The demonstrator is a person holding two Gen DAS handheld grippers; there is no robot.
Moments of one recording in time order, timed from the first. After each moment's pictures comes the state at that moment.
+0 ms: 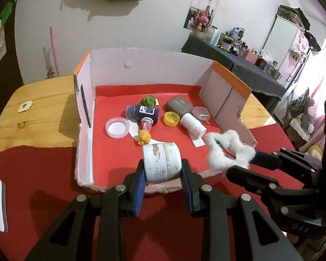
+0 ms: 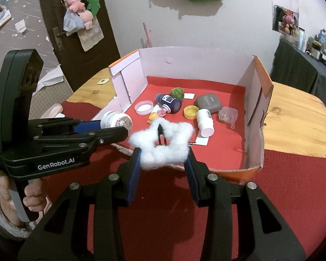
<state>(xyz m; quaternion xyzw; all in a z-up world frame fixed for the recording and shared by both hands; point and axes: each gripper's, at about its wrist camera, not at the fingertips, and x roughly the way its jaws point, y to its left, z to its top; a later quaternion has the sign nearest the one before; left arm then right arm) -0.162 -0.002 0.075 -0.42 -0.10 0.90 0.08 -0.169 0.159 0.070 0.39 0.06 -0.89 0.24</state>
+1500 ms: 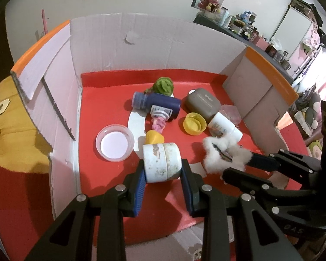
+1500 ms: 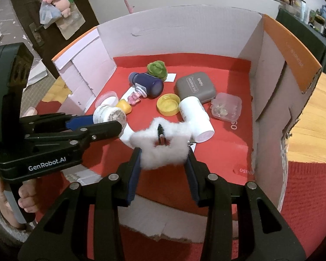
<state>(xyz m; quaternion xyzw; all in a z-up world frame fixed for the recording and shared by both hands) -0.243 -0.012 0.029 -0.48 -0.10 0.86 0.08 -0.253 0.163 0.023 0.48 0.04 -0.85 0.21</state>
